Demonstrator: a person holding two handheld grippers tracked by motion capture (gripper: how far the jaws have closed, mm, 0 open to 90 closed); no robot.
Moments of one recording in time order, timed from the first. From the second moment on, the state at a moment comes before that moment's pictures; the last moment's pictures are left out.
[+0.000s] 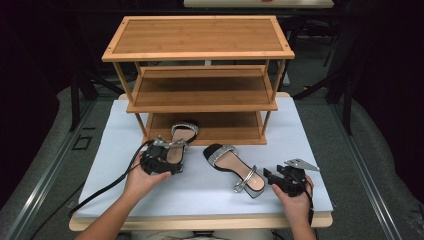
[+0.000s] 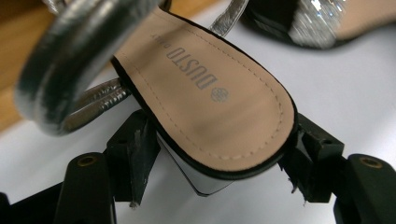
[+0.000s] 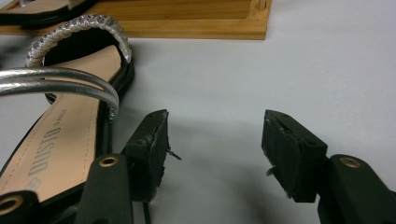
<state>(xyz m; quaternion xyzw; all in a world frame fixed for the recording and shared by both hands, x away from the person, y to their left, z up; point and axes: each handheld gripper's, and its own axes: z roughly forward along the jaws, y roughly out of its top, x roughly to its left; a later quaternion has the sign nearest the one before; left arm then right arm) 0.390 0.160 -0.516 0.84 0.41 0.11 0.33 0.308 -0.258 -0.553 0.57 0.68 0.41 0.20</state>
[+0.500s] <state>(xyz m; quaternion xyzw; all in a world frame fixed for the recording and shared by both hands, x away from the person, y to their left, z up) 0.447 0.134 -0.528 0.82 0.46 0.13 0.33 0.309 -0.260 -0.554 0.57 0.68 0.42 0.20</state>
